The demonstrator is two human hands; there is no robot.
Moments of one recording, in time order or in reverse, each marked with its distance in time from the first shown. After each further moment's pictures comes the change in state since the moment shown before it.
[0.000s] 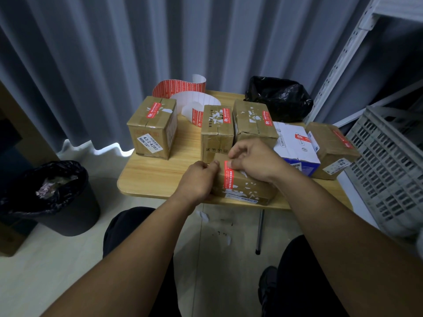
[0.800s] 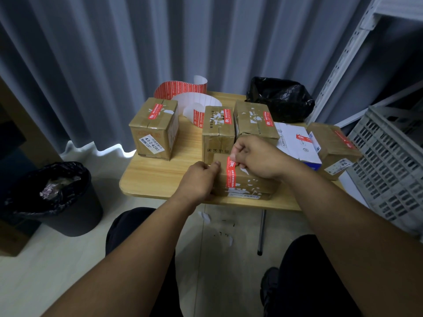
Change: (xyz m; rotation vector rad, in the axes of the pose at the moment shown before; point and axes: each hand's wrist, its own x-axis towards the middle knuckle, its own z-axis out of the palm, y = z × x) left_hand -0.001 0.002 -0.001 0.048 0.015 0.008; right_hand 0.006 -0.002 -0.009 -0.115 -0.039 -0.126
